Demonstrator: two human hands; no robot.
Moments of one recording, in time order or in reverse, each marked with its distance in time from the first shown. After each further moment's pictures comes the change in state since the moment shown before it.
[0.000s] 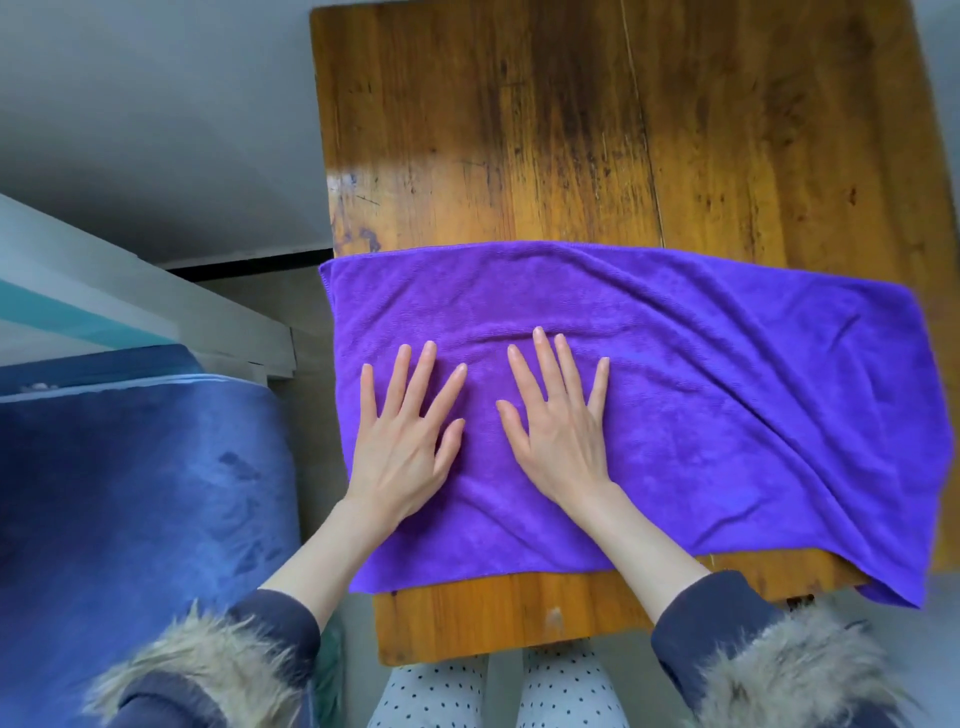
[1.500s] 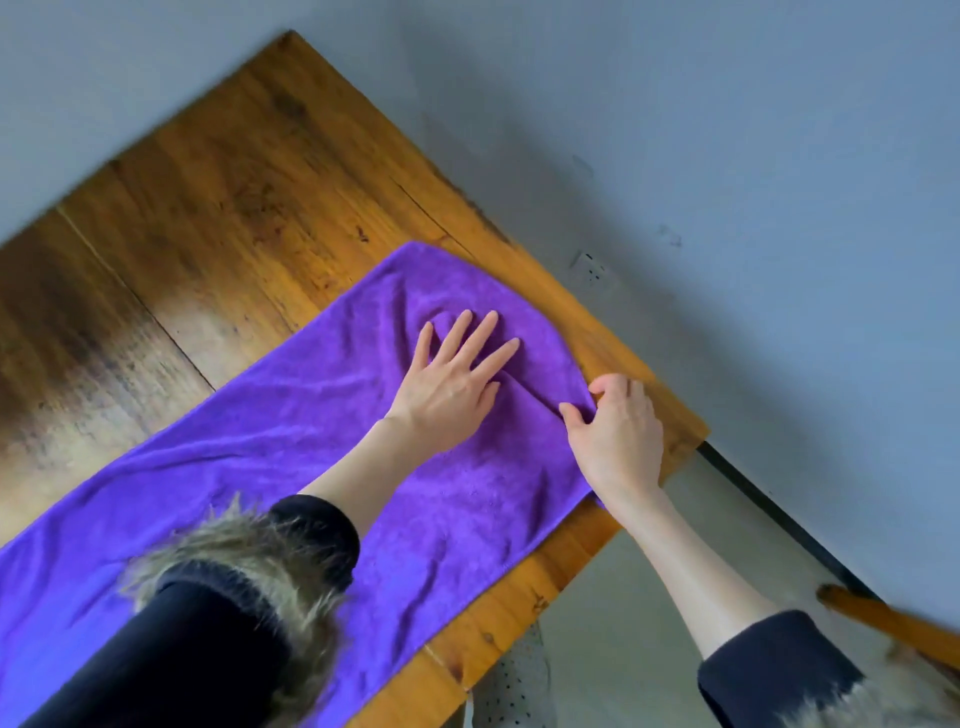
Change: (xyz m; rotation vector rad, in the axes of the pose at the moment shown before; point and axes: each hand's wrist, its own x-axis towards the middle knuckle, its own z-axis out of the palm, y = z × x) left_hand 0.203 0.388 0.035 0.234 -0.246 0.777; right_hand -0.130 0.342 -0.092 0.351 0.241 1.065
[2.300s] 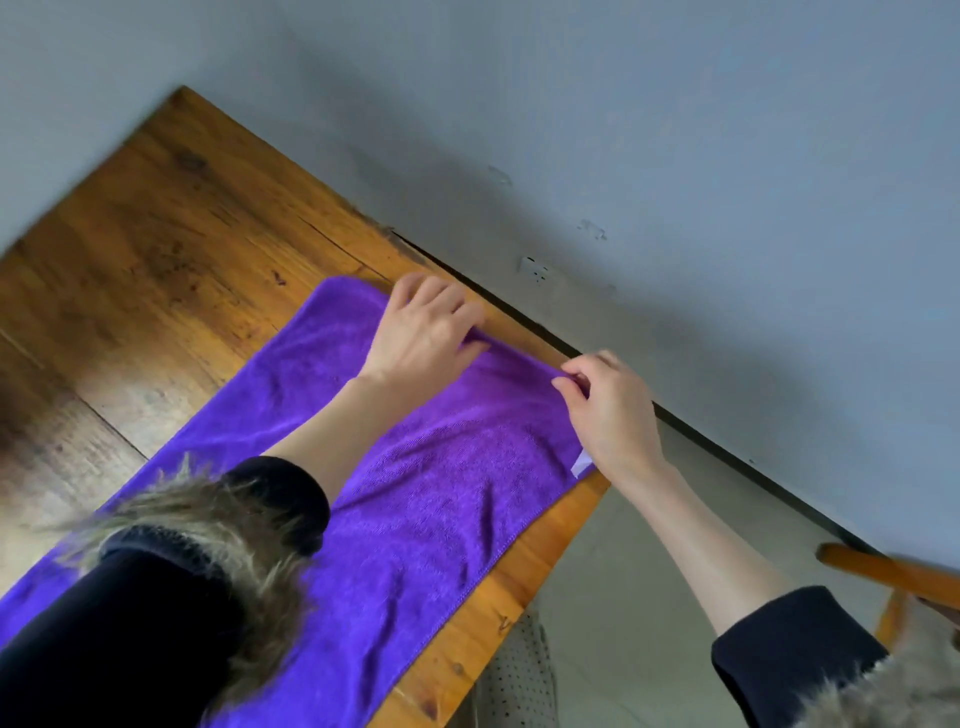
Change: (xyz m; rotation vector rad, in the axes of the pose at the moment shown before) left_hand 0.071 0.027 -0.051 0.010 0.294 0.214; right_hand 0.031 0.041 -0.034 0.230 0.054 -0.152
